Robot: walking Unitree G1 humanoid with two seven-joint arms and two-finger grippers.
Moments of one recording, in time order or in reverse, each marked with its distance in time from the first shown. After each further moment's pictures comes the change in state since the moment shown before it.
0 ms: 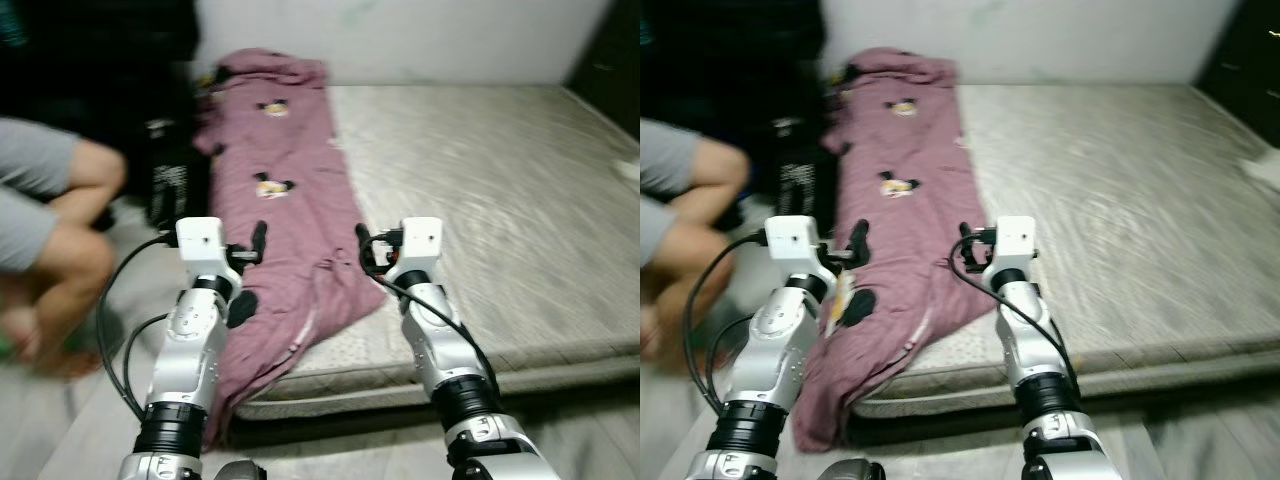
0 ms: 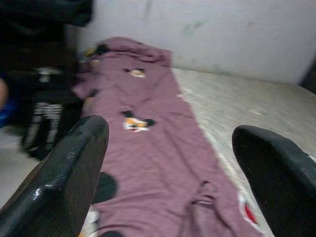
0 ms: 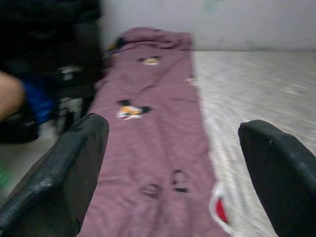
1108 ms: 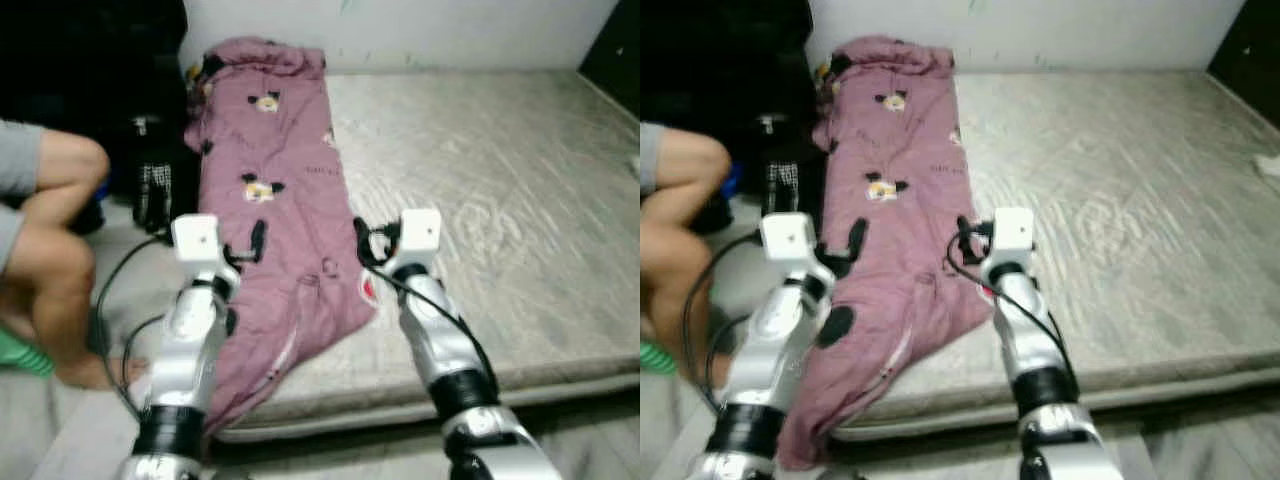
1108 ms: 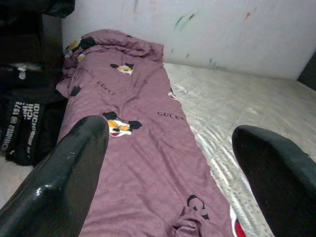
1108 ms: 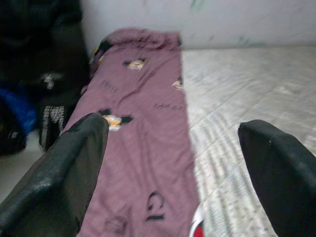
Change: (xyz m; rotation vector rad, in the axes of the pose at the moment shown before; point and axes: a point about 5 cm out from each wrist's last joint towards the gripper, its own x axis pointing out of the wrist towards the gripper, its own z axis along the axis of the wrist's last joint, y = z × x) left arm -0.004 0.006 0.000 -0.022 -0.008 0.013; right arm 0.007 0.008 0.010 0.013 -0.027 0.005
